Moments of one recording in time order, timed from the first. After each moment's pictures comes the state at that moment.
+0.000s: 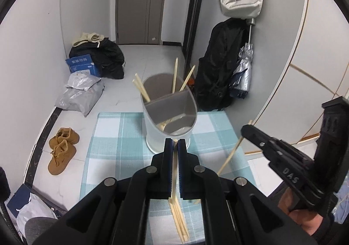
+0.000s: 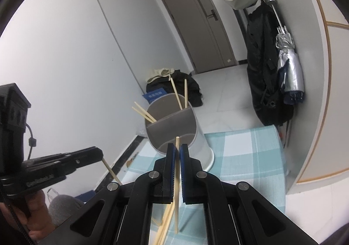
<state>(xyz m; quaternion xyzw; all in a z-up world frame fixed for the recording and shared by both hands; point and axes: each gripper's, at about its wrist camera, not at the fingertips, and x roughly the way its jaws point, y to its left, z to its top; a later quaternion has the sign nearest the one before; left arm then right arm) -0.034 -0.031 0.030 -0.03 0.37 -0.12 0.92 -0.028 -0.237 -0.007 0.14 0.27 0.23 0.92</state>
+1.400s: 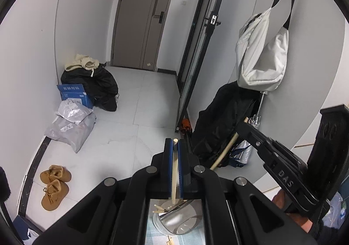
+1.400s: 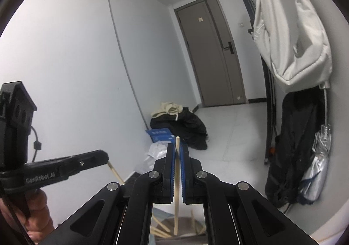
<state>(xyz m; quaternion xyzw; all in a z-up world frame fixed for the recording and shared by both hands) 0.098 0.018 0.120 -0.09 0.31 -0.13 0.94 0.121 -0.182 0.141 0.09 0.18 0.24 0.95</state>
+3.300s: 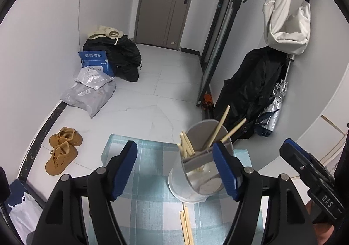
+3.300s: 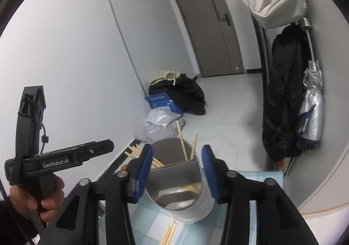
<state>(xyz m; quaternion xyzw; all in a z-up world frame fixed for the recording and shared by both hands) 0.055 0.020 0.029 -0.10 0.36 -0.06 0.92 0.060 -0.211 0.043 0.09 0.26 0.25 0.93</state>
